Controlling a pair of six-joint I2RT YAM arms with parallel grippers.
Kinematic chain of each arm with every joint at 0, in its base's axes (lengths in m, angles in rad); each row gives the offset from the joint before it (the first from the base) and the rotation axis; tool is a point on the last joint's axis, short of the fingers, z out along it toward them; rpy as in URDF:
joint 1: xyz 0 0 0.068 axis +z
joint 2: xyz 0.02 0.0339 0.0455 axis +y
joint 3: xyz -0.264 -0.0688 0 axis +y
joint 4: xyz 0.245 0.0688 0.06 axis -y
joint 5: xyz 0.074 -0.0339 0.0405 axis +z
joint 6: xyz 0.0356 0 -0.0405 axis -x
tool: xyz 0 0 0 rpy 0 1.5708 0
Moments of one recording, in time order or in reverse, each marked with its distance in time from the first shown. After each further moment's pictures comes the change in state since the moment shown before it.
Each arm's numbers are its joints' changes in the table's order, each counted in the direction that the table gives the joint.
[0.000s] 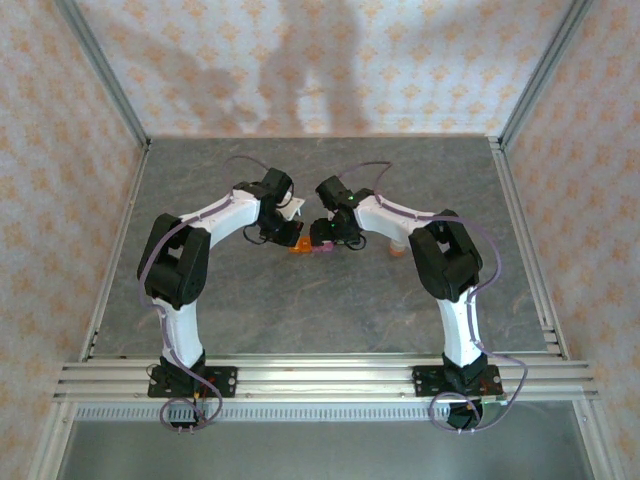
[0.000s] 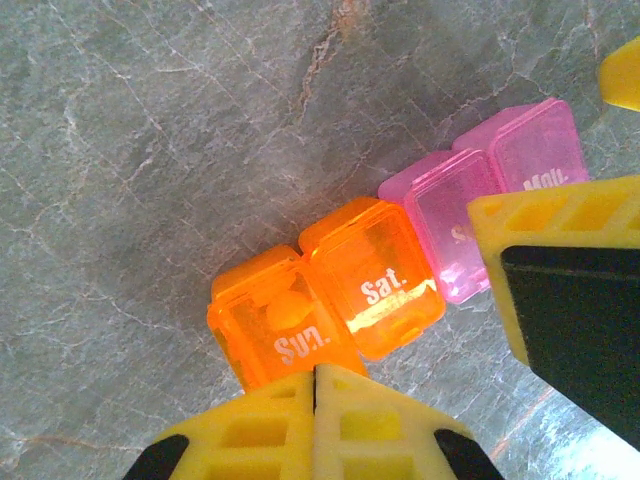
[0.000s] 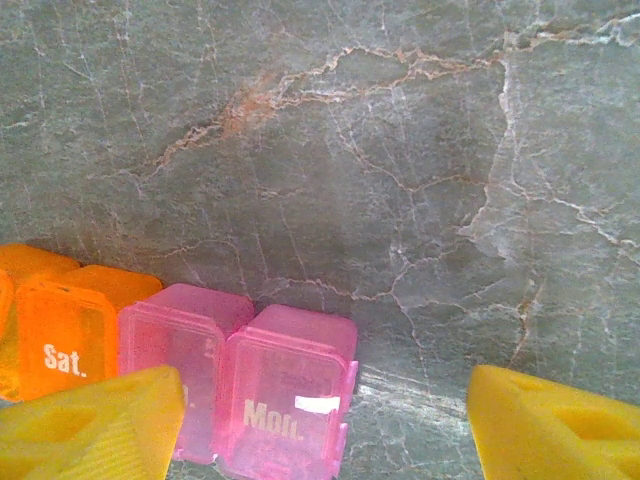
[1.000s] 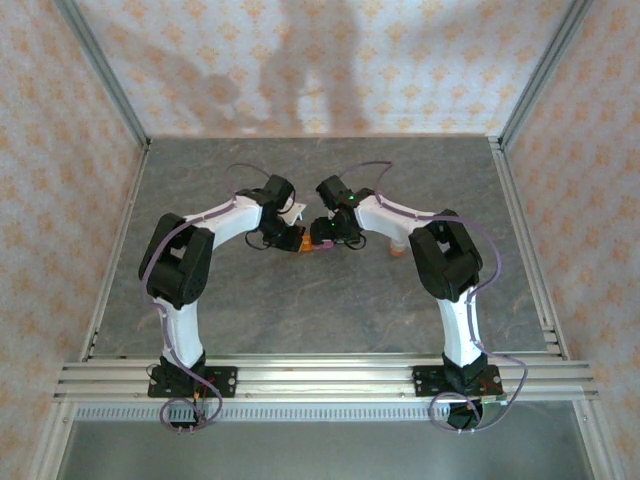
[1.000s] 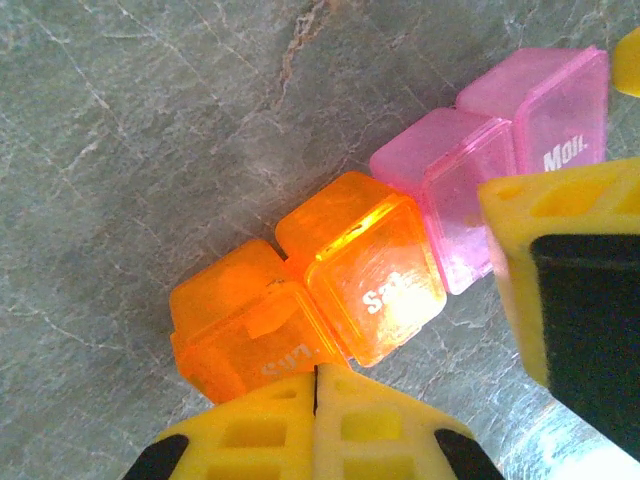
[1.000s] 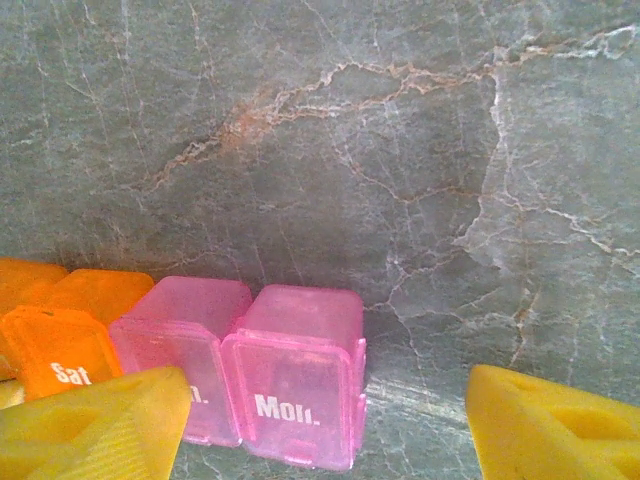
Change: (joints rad) left arm -0.010 0.013 0.069 0.095 -0.026 0.053; right arm -0.003 0.002 0.000 0.013 0.000 -0.016
